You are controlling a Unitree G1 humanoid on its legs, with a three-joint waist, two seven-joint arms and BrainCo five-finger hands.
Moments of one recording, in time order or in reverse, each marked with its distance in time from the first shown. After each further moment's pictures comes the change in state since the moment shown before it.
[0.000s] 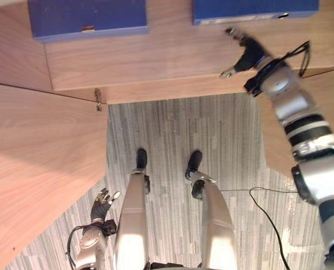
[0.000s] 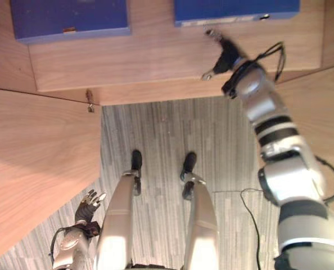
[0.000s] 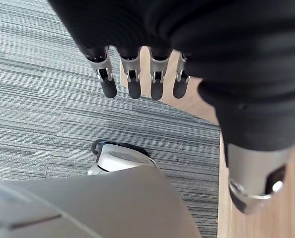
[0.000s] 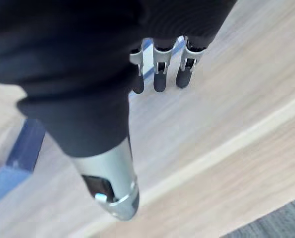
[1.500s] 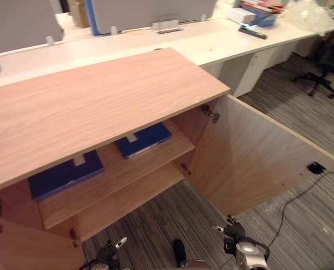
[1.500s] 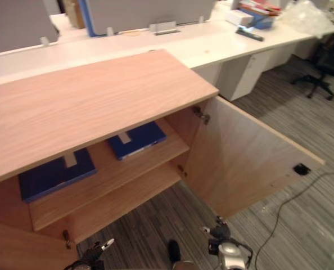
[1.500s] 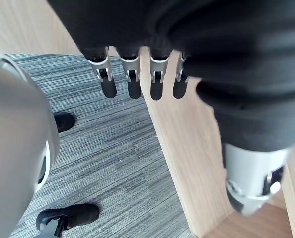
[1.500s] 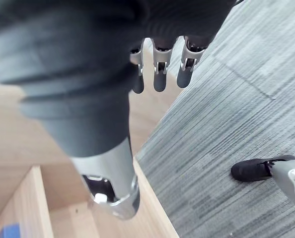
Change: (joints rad) left arm -0.028 -0.032 0.073 0.534 0.219 0.052 0.059; right arm 1.196 0.540 -0.688 0.129 0.207 0.003 -0.170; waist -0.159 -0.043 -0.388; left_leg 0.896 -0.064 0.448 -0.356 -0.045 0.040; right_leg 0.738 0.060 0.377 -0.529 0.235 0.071
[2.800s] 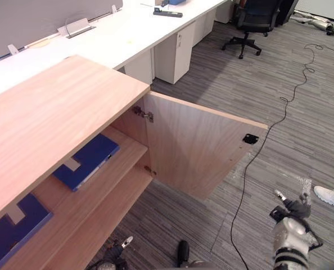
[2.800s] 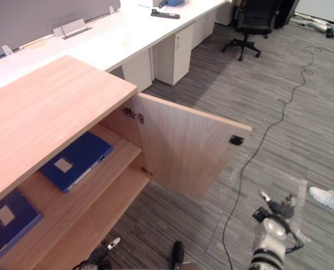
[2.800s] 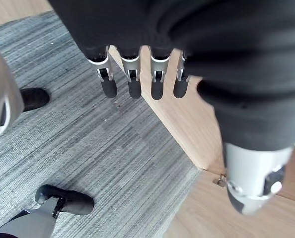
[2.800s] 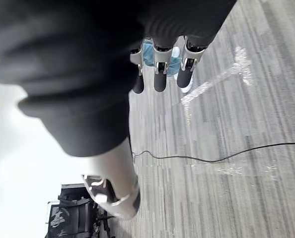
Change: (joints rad) left arm 0.004 -0.025 -0.079 -0.046 -0.079 0.005 0.010; right arm -0.253 -0.232 -0.388 -0.161 0.229 -0.042 -0.183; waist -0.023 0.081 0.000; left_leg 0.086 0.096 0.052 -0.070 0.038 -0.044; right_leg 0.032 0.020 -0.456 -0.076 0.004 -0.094
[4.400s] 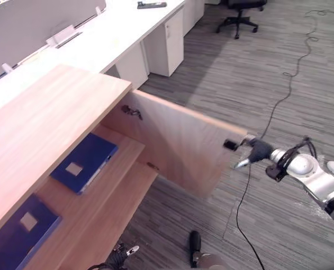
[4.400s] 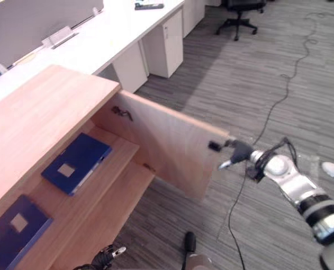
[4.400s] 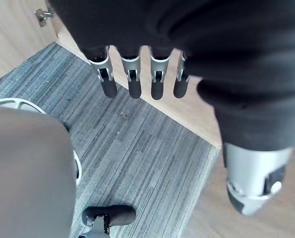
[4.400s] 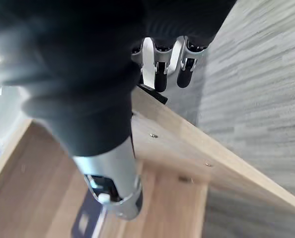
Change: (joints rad) left arm 0.045 0.040 -0.106 0.029 0.110 -0.047 -0.078; right arm -0.250 -0.802 1.344 -0.508 0.170 -0.103 0.658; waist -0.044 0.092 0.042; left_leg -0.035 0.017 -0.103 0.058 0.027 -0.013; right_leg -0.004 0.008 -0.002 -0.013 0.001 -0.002
